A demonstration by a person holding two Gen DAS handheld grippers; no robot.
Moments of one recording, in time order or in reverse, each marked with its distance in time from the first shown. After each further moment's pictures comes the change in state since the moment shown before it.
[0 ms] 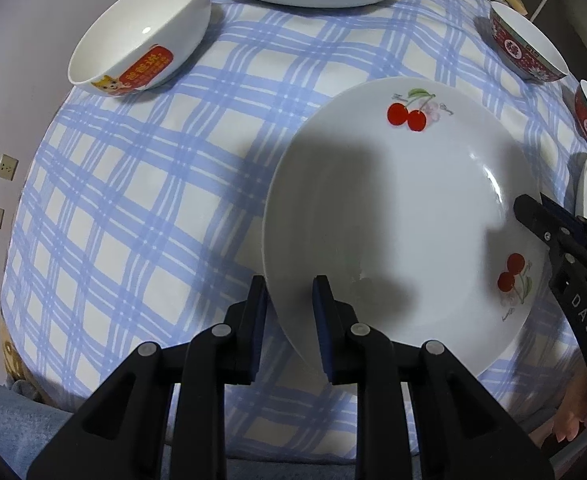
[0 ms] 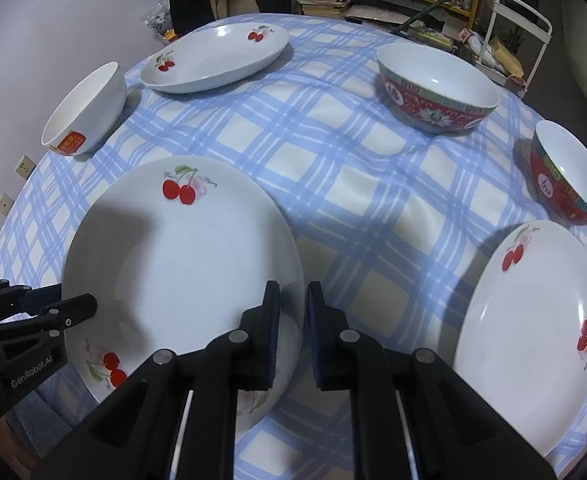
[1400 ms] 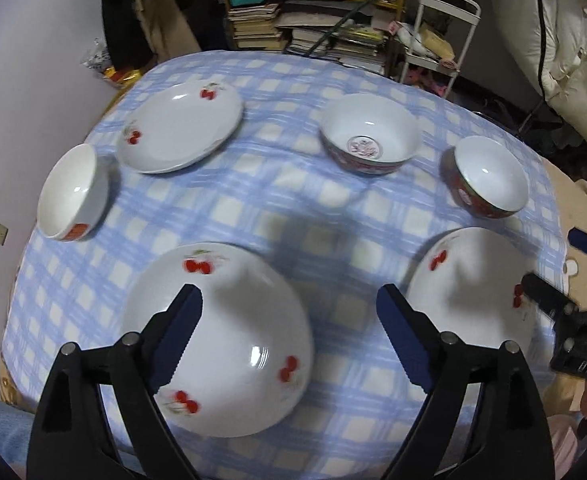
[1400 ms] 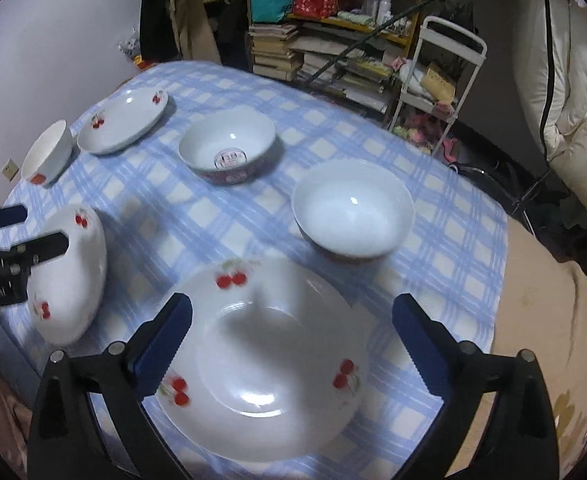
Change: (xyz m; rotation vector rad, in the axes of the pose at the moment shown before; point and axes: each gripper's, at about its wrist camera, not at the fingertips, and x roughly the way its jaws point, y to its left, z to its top) left arm -0.106 -0.158 0.038 0.074 -0.257 -0.064; right arm -0.109 -0.188 0.014 -0.054 -0.050 -0.097
